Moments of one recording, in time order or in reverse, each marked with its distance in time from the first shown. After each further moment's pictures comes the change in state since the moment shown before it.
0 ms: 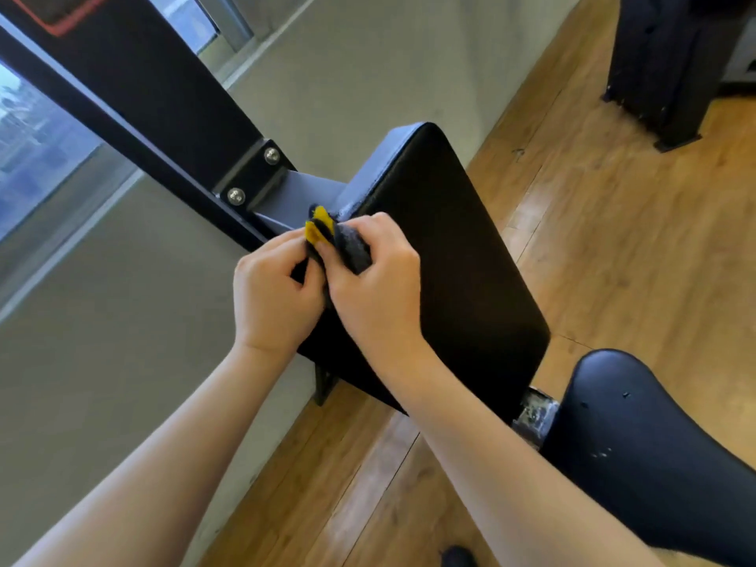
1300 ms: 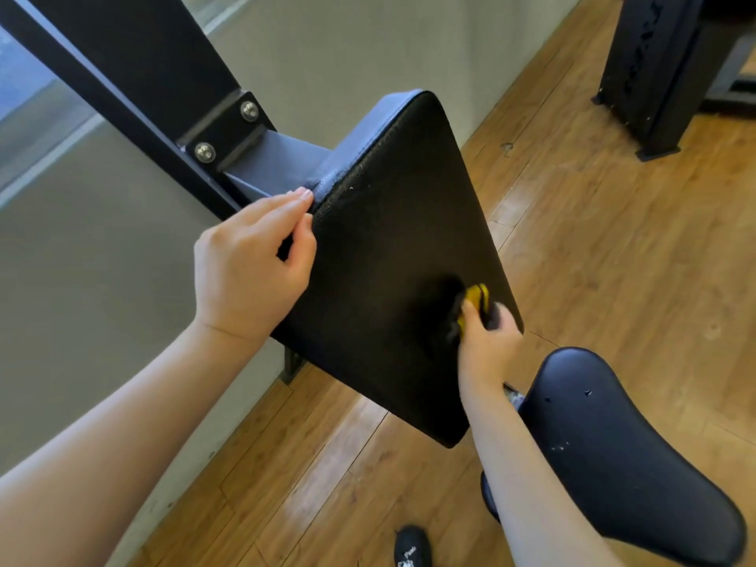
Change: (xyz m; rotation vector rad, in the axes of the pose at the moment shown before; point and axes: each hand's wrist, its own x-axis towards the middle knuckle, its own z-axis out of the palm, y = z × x) left_hand -0.006 -0.004 0.008 0.180 0.091 0.171; right_hand -0.048 0.128 -0.093 -0.085 0.363 0.630
